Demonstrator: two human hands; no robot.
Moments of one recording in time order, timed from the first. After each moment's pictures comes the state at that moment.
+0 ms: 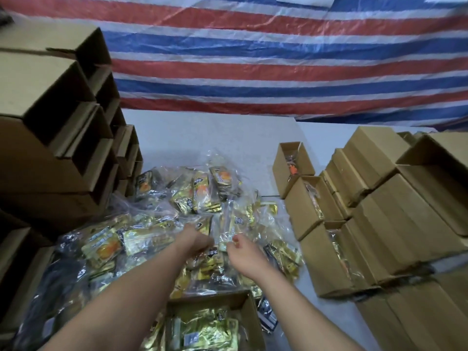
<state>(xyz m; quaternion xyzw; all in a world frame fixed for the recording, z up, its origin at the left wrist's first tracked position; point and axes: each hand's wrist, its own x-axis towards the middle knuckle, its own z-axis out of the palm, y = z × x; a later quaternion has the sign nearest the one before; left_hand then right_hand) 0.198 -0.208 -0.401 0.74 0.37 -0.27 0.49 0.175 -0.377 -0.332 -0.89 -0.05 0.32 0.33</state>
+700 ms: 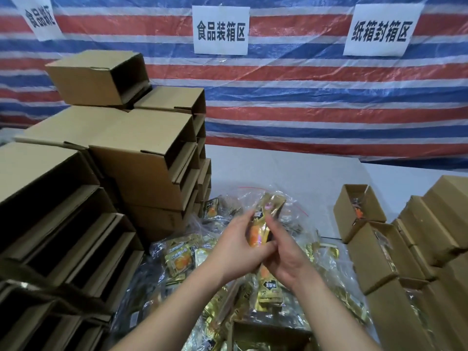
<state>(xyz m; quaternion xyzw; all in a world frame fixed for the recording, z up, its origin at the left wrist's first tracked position) 0.098 -0.184 -0.218 0.84 0.13 0.07 0.52 0.169 -0.293 -0.241 -0.42 -0.05 0.41 0.81</state>
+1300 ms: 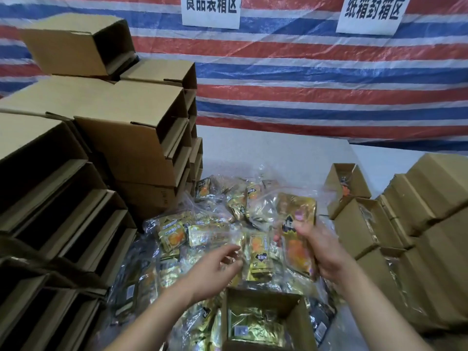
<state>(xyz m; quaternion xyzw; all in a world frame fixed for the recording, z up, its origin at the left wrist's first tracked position) 0.028 -0.175 -0.298 0.87 0.12 -0.10 0.47 0.166 -0.385 -0.244 -0.63 -0.18 0.31 0.68</state>
